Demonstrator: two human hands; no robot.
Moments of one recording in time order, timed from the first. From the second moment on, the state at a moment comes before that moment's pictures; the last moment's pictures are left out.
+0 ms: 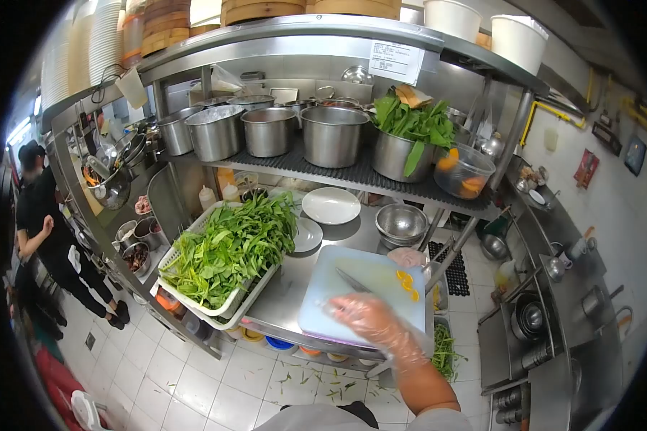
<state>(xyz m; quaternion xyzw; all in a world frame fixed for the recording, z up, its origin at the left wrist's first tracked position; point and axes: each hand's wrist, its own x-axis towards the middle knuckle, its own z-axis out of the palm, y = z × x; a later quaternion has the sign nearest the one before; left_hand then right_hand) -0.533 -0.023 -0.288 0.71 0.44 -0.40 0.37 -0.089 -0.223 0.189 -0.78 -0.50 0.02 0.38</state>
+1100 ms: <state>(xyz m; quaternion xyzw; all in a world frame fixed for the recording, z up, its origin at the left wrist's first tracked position) 0.156 -0.067 0.439 0.85 0.08 0.47 0.21 0.037 -0.463 0.126 -0.80 -0.40 0.04 0.45</state>
